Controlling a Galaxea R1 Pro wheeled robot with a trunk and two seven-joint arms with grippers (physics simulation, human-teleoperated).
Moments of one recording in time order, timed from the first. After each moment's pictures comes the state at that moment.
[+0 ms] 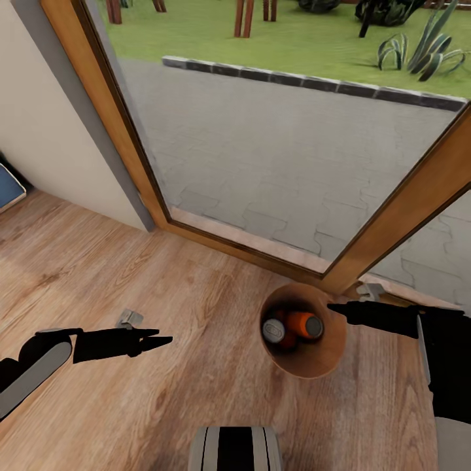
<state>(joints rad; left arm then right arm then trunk) -0.54 0.68 -0.50 -1.41 0.99 0.66 -0.56 -0.57 -0.18 -0.35 -1.52 0.29 1.03 1.12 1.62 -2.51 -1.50</state>
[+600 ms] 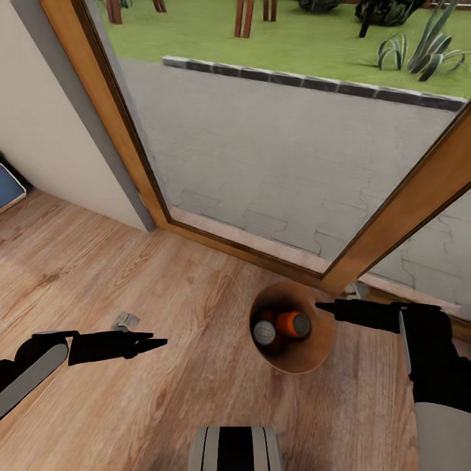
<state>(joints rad) -0.54 0.69 -0.50 -1.36 0.98 0.66 -0.56 -0.62 -0.13 -0.35 -1.39 0.29 1.03 1.12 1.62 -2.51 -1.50</state>
